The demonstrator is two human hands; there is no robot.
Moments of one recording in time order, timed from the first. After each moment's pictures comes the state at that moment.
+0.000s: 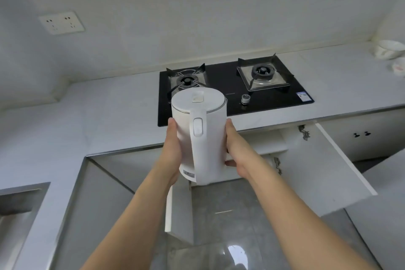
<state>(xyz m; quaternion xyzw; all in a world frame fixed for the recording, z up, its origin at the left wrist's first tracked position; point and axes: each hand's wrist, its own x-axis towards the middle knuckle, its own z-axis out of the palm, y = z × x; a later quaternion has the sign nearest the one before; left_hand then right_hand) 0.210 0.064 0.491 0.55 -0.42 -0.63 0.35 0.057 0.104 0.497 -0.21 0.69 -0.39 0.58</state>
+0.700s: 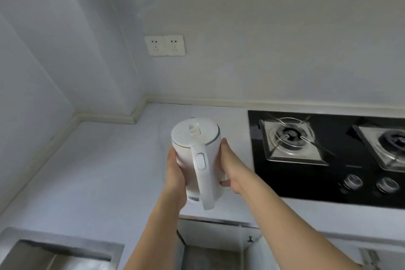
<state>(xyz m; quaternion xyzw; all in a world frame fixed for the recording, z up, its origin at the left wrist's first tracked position) 0.486 -0.215 0.456 0.56 -0.25 -0.63 0.47 0.351 -0.231 0.484 -0.29 0.66 -0.29 0.63</state>
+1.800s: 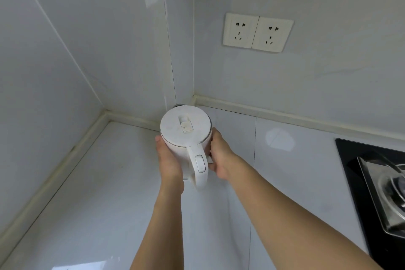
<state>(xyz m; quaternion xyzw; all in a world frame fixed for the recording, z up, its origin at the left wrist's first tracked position) 0.722 -0.459 0.381 0.61 -0.09 -0.55 0.56 0.615 -0.495 0.408 -0.27 0.64 -0.28 0.66</state>
